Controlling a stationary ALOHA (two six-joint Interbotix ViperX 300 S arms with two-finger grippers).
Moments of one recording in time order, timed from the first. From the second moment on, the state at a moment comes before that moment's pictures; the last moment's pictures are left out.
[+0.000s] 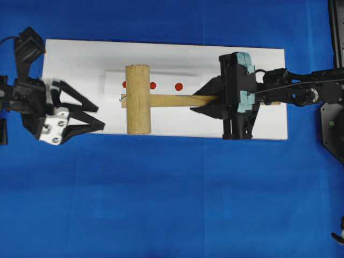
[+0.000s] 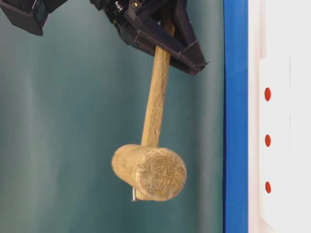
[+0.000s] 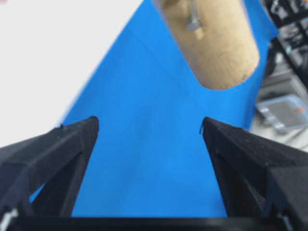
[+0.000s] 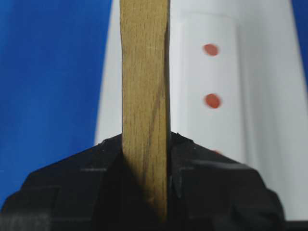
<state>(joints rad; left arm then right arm) -0.04 -0.55 1.02 -0.01 -0.02 -0.77 -0.03 -0.24 0.81 0.88 -0.02 -0.79</state>
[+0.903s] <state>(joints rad) 0.05 -0.87 1.20 -0.01 -0.09 -0.02 0.27 -0.02 0.70 1.04 -0.14 -0.65</state>
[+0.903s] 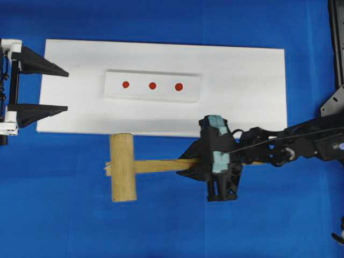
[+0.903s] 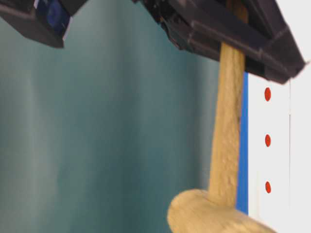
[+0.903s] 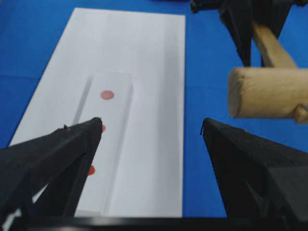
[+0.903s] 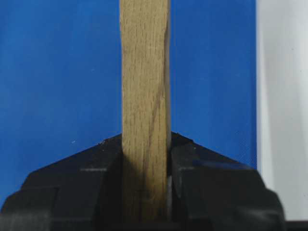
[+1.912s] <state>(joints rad) 0.05 -0.88 1.22 -0.01 -0.08 -0.03 0.35 0.27 0.55 1.20 -0.12 -0.65</state>
